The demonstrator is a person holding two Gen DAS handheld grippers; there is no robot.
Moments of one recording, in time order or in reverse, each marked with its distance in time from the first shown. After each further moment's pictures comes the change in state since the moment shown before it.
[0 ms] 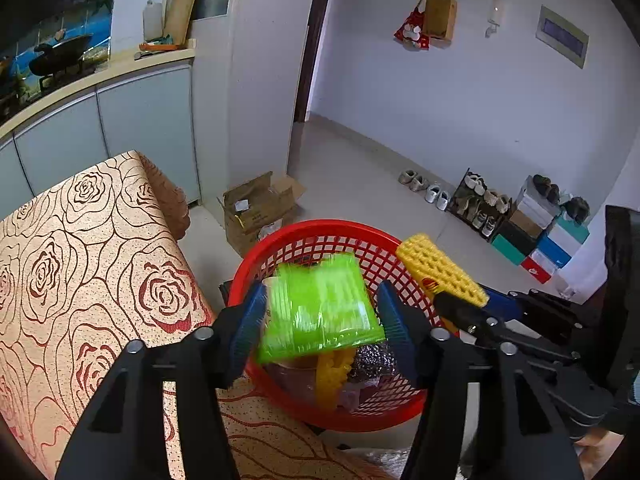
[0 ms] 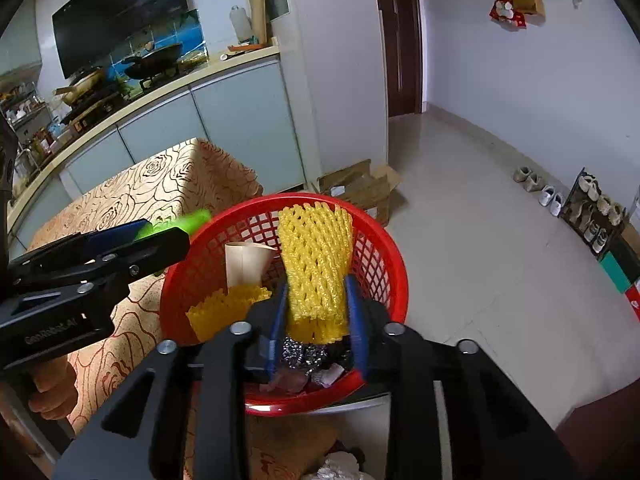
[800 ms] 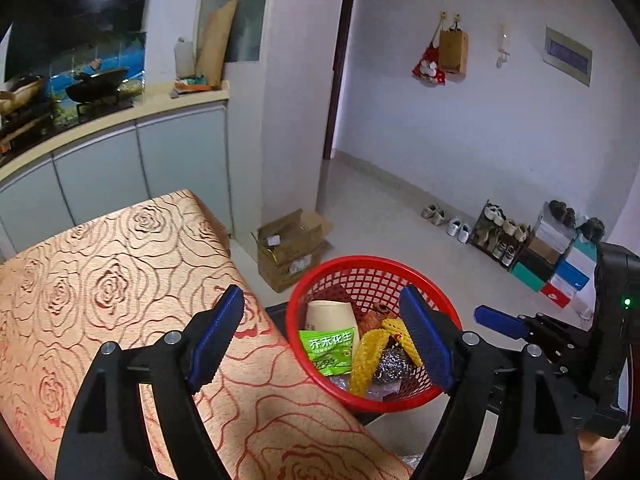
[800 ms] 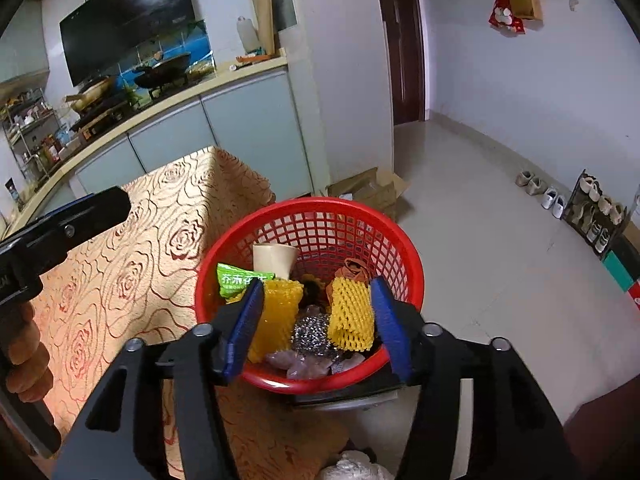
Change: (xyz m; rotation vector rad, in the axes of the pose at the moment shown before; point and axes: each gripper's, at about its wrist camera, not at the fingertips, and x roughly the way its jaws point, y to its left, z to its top) left arm -0.075 0.006 -0.001 -0.001 -0.142 0.113; right arm -0.031 0.017 -0.010 0.013 -0.050 0.014
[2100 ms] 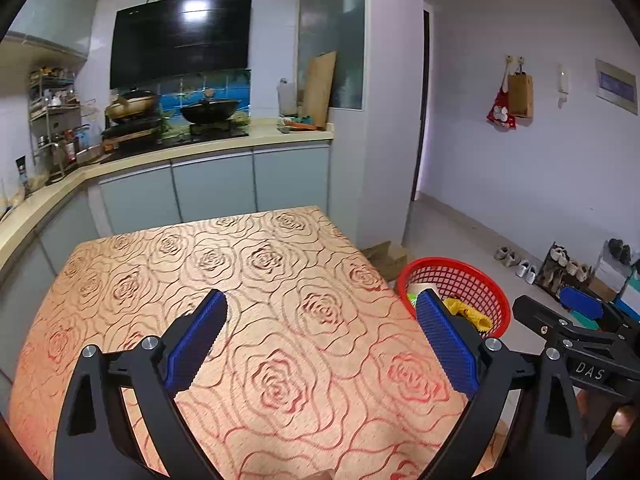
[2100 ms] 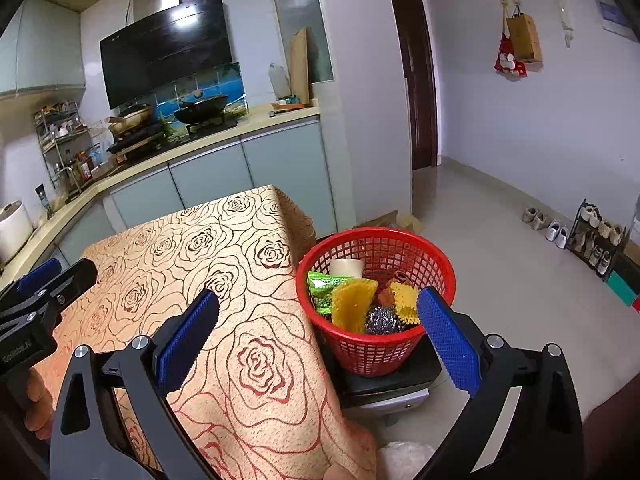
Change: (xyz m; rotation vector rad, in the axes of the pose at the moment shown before) left arm -0.162 0.040 -0.070 -0.093 -0.156 0.313; right arm -0.105 0.073 -0.035 -0.039 -0.169 0.038
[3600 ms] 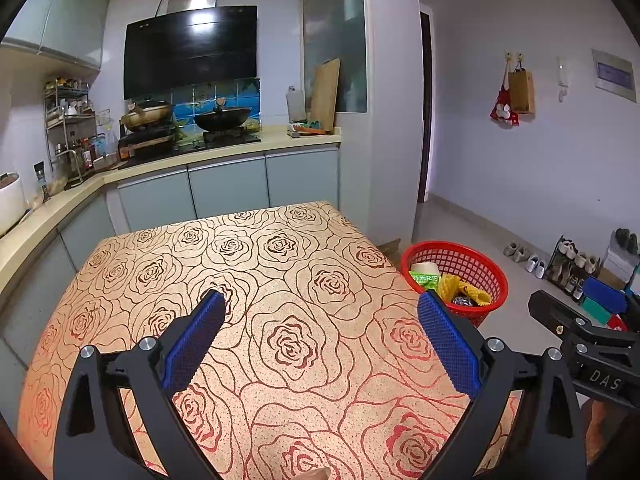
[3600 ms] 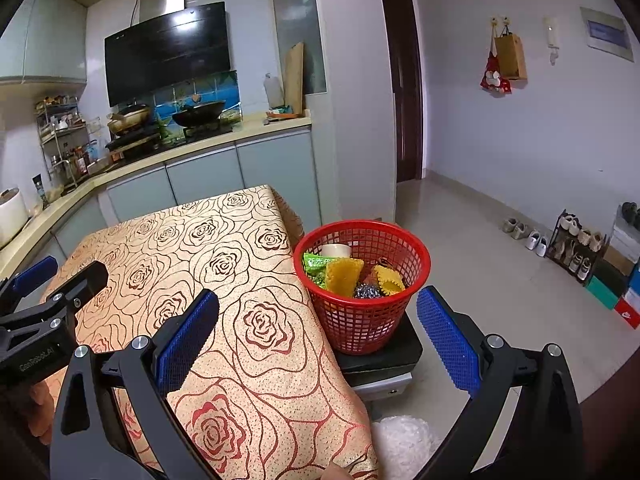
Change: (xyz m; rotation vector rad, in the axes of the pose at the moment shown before) left arm -0.043 -0.006 -0.033 0.025 -0.031 0.042; right arm -0.052 0.019 -0.036 -0.024 -0.049 -0.061
